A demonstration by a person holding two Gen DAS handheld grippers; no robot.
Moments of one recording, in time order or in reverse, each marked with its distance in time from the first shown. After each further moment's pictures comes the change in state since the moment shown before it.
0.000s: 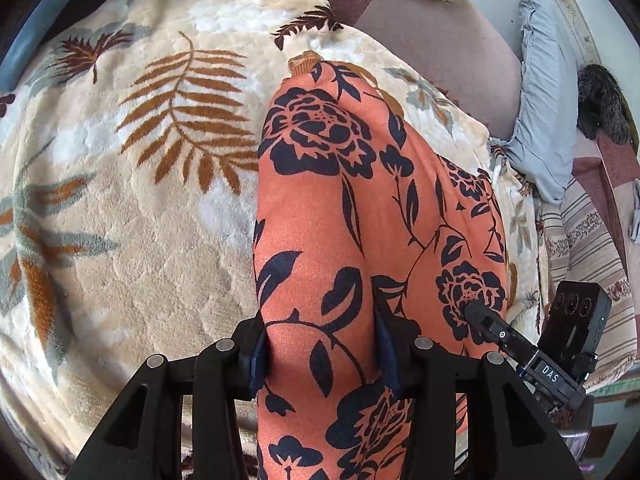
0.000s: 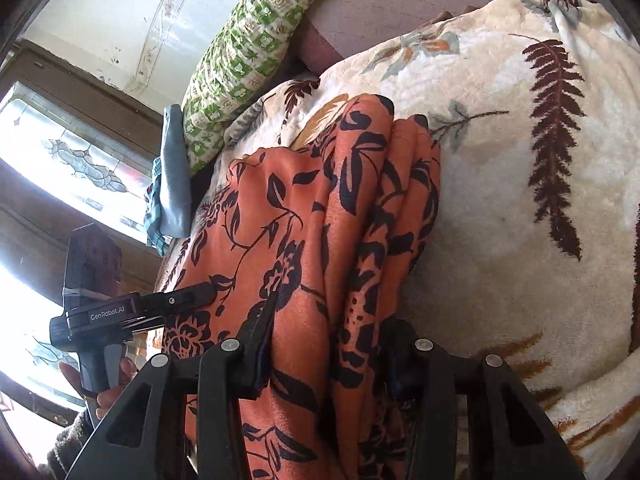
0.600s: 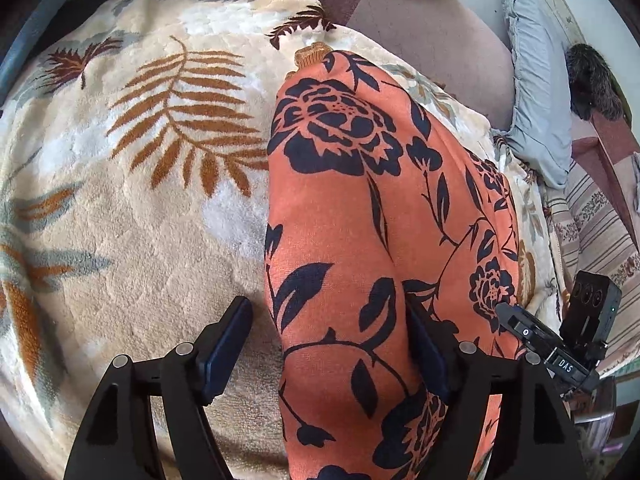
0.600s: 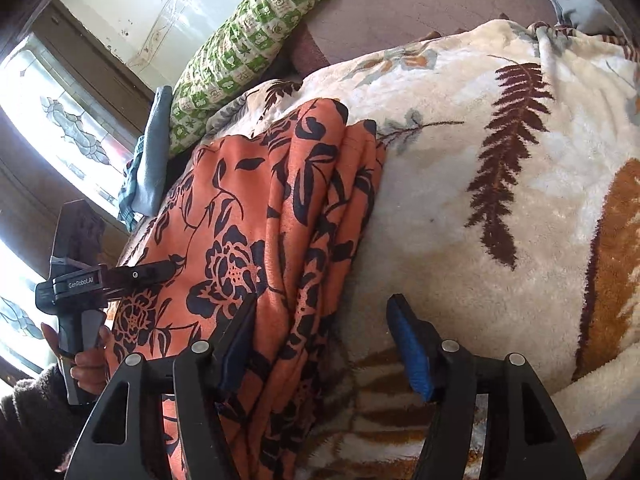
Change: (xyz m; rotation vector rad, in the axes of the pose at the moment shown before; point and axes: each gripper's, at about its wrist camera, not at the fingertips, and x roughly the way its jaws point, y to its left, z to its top) left arm 0.045 0.023 -0.003 0.084 -0.051 0.019; right arm -0.014 -0.021 -0.016 -0.122 -0.043 -0.108
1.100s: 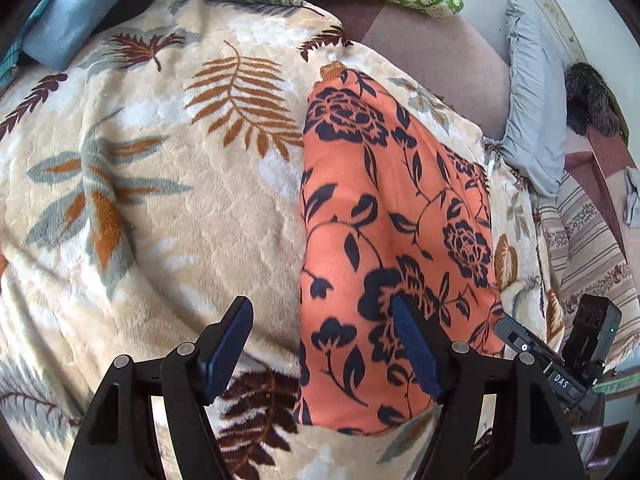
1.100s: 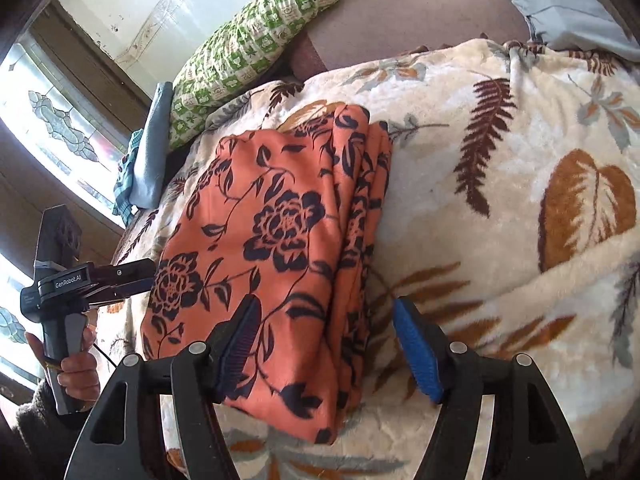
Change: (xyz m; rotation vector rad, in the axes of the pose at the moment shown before) left arm -0.074 0.004 -0.051 -0.051 -0.008 0.018; right arm -0.054 0.053 -0.041 0.020 0.029 -0.089
